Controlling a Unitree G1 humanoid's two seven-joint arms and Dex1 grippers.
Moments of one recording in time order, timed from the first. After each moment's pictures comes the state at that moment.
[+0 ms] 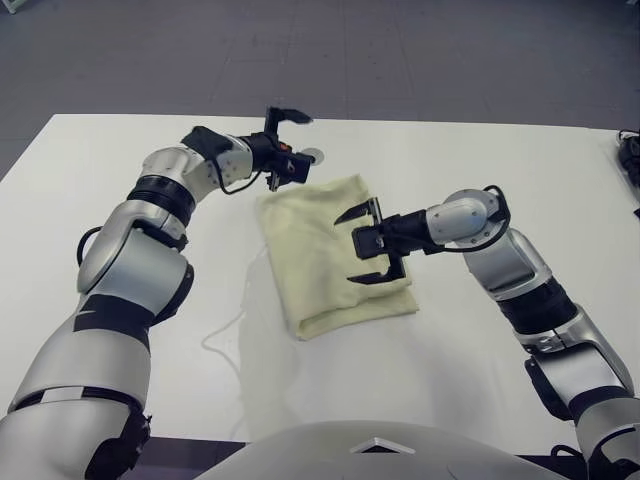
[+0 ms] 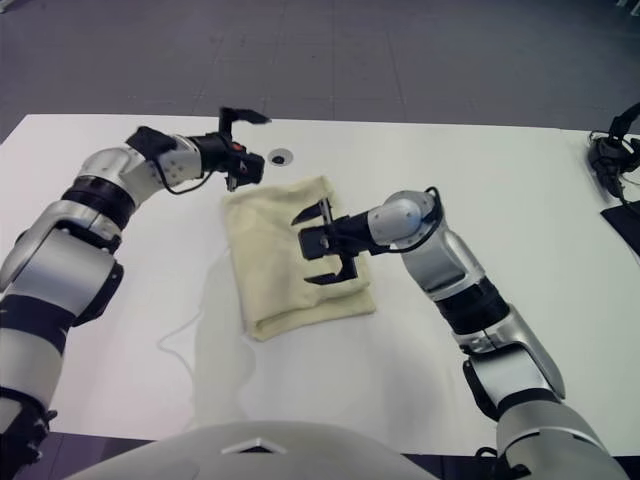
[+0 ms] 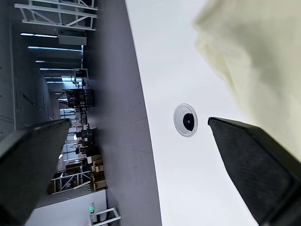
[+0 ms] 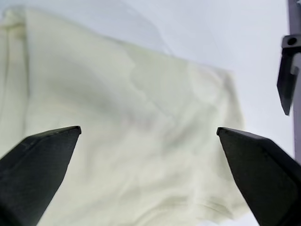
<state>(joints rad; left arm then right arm) -1.07 0.55 -0.53 0.96 0.47 -0.63 -0.50 -0.57 -0.57 0.36 -0.13 -0.17 0.23 1.23</state>
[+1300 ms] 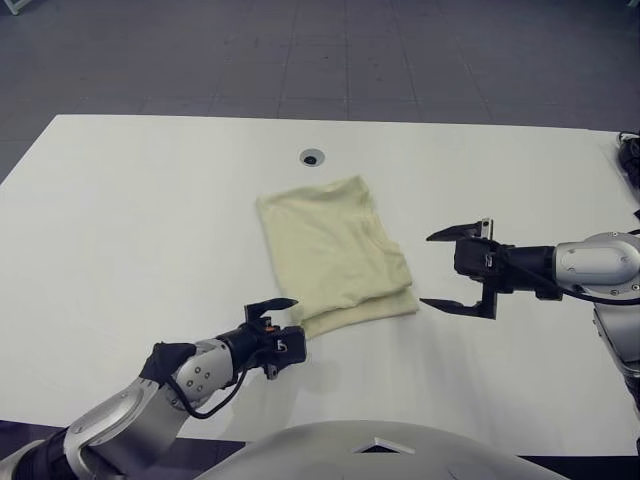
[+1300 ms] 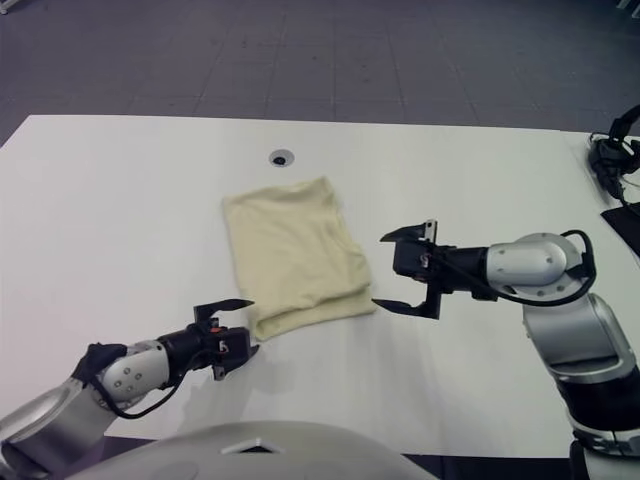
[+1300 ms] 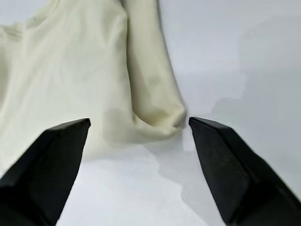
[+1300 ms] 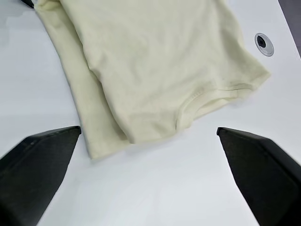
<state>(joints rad) 0.12 0.95 -0.65 -0.86 0.29 0.62 -0.52 -0.11 -0.93 0.02 -0.54 0.09 0.52 1.19</state>
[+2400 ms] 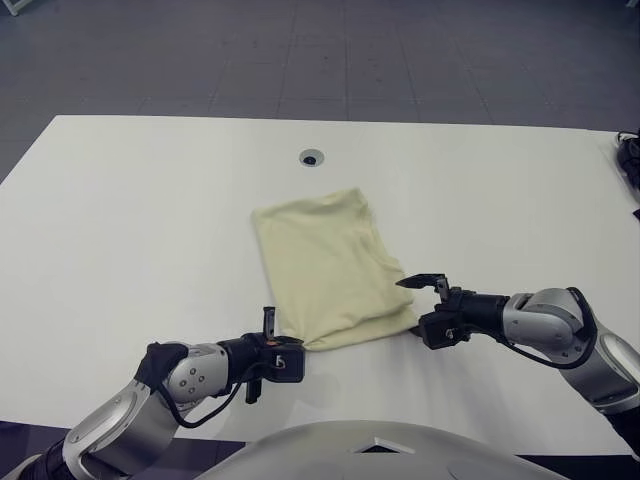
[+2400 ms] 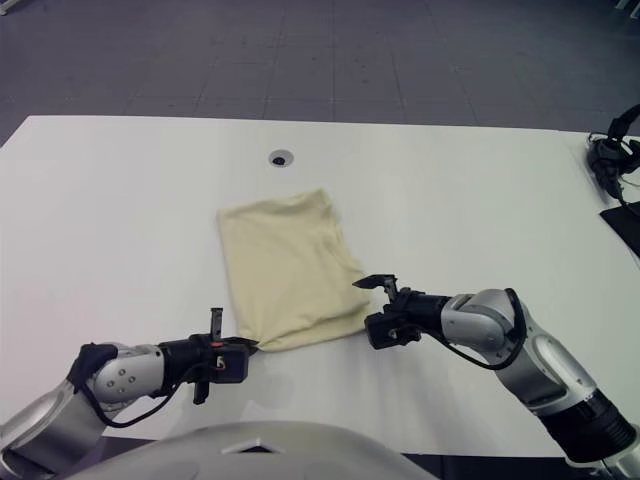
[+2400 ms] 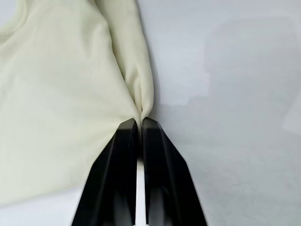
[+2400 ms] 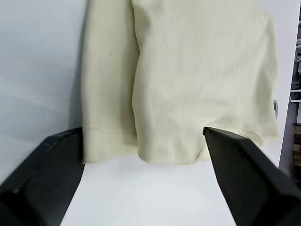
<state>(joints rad) 0.22 0.92 -0.51 -0.84 0.31 0.44 -0.79 0.08 -0.94 0.27 -0.41 -0.34 -0.18 0.87</state>
